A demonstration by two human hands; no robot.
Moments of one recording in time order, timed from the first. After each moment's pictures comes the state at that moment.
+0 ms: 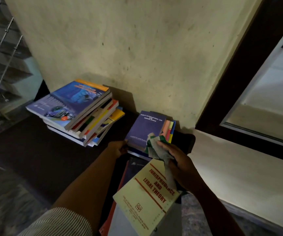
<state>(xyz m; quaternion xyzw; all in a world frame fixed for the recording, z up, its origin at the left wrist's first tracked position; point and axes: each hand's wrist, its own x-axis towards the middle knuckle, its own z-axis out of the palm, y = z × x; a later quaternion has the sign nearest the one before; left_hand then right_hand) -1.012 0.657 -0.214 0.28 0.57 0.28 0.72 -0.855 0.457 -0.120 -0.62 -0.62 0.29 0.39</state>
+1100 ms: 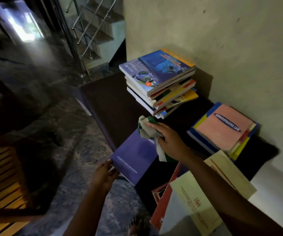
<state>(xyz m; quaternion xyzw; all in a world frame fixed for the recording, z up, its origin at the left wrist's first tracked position) -1.243 0.462 -0.243 -0.03 0.59 0.54 0.60 -1.034 0.551 -0.151 -0.44 -0.76 0.39 0.27</state>
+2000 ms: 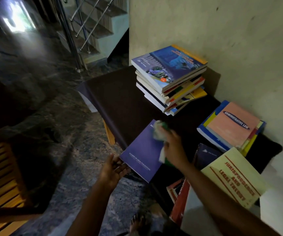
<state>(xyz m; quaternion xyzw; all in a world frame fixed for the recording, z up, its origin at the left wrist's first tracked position) -1.274 0.465 -0.255 -0.07 0.54 0.51 0.67 -1.075 0.533 -0.213 -0.60 -0.70 0.31 0.23</state>
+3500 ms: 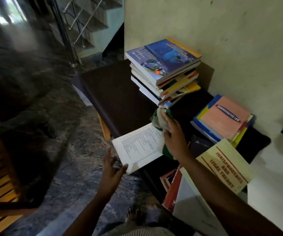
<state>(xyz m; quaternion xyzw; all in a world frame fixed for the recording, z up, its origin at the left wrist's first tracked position) -1.257 0.407 -0.265 0.44 0.62 0.47 0.44 -1.064 0.516 -0.179 -0.60 -0.66 0.32 0.34</state>
